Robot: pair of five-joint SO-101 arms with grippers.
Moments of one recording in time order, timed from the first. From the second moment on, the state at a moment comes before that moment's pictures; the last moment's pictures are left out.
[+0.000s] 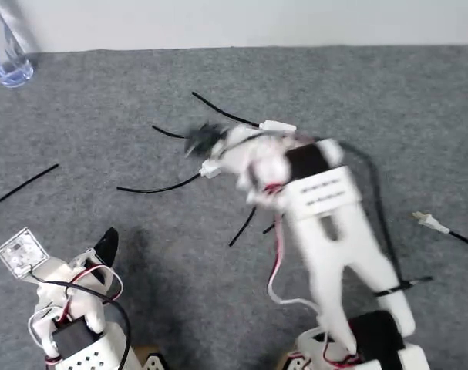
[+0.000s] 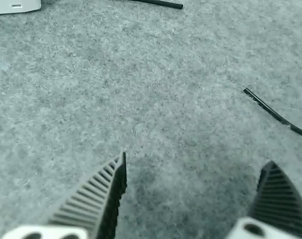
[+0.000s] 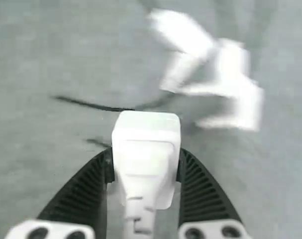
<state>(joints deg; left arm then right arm) -34.4 -103.8 96.9 66.9 17.3 -18.2 -13.2 7.6 74.4 52.6</state>
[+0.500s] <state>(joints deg) -34.4 -103.8 96.9 66.9 17.3 -10.1 12.9 -4.5 50.3 56.5</state>
